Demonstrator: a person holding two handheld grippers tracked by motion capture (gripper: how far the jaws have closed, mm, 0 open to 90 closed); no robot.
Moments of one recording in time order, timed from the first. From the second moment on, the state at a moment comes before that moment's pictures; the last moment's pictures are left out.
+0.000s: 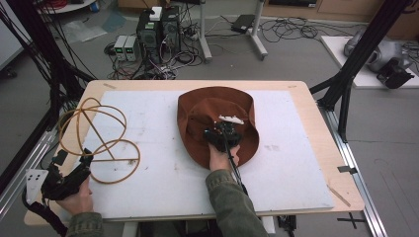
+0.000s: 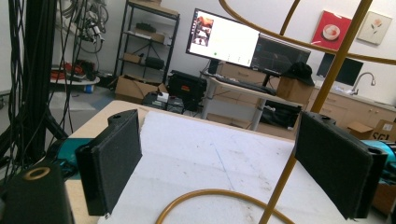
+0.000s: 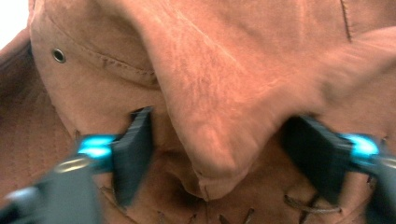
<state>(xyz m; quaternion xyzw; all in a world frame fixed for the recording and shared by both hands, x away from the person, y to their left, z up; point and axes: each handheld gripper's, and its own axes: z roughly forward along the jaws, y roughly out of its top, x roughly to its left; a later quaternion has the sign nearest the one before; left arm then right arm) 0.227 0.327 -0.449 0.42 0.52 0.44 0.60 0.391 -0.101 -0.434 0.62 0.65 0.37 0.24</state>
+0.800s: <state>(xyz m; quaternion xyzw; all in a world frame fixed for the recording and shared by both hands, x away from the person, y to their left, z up) 0.225 0.327 -0.449 0.42 0.52 0.43 0.60 0.373 -0.111 -0.399 0.56 0.63 0.45 0.30</state>
